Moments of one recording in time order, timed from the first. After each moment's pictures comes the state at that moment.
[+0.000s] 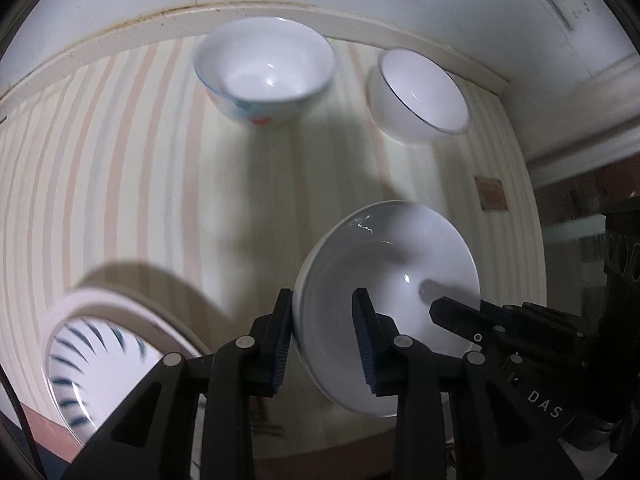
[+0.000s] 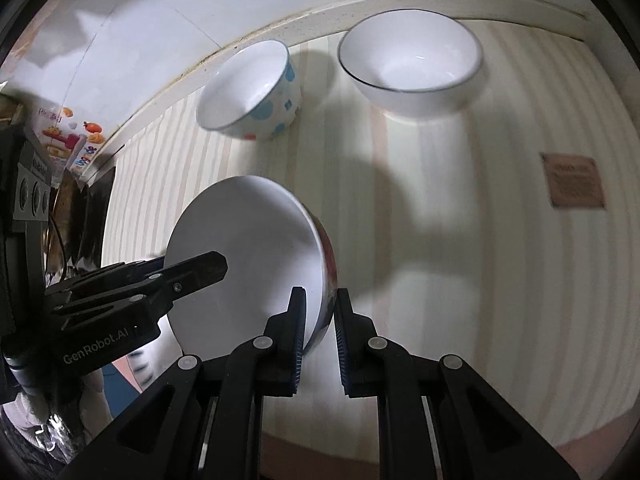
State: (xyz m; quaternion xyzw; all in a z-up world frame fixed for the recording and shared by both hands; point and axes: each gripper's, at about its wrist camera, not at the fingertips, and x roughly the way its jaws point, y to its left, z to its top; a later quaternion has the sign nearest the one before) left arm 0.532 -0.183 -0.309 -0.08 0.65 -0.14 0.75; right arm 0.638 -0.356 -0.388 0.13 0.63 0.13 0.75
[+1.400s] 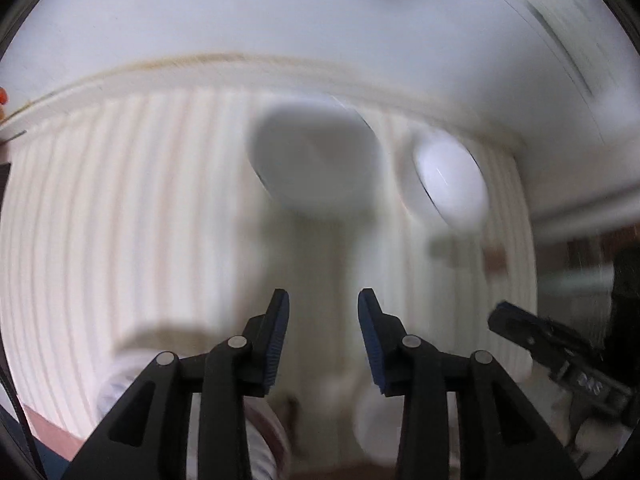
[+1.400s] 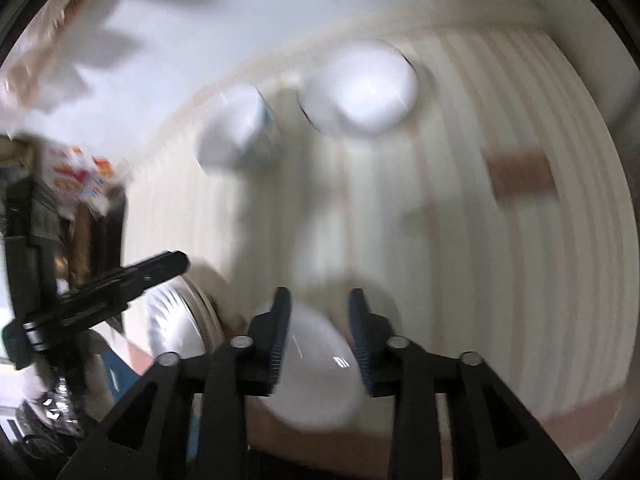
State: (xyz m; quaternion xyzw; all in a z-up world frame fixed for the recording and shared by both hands) left arm 0.623 -0.149 -0.284 -0.12 0.63 -0.09 0.76; right arm 0.655 -0.399 -0.348 0.18 0.62 0.12 0.75
